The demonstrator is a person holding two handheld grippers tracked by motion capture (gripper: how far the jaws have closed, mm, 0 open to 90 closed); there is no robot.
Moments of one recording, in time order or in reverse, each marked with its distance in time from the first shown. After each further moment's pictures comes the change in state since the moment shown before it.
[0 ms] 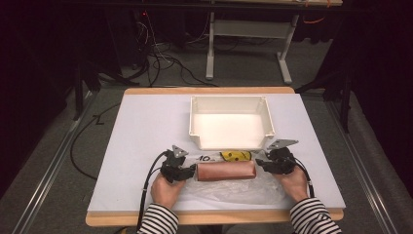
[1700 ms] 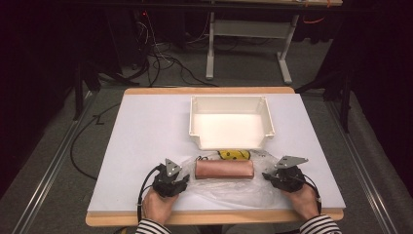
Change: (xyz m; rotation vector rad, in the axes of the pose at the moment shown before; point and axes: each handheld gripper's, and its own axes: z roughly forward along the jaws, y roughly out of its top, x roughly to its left) left arm -0.004 -0.036 -0.030 -0.040 0.011 0.001; right arm 0.015 -0.043 -0.026 -0.024 0.037 -0.084
